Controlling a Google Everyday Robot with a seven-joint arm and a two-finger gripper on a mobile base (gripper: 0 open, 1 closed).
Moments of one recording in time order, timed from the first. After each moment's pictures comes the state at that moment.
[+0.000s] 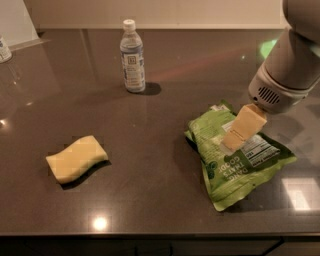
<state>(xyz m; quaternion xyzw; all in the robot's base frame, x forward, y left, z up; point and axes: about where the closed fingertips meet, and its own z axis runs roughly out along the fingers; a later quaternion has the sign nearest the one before) 0.460 -0.199 0.897 -0.38 0.92 -0.01 0.11</state>
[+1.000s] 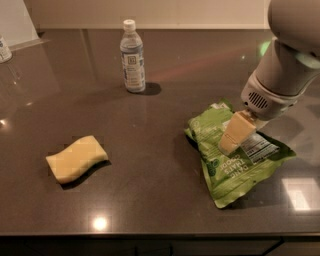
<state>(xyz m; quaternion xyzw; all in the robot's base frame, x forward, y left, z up) 0.459 -0.195 0.874 -0.33 0.94 0.00 0.08</state>
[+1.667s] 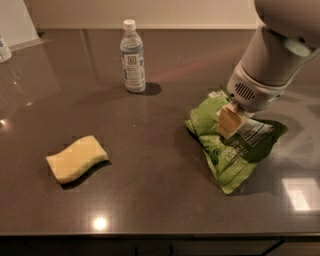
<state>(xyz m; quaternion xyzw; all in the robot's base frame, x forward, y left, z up) 0.460 -0.157 0.895 -0.36 0.93 0.02 0.09</state>
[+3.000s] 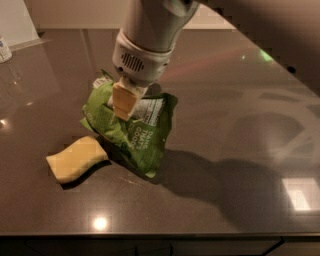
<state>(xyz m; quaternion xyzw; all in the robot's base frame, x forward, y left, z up) 0.464 0.062 0.943 -0.56 0.81 0.12 0.12</state>
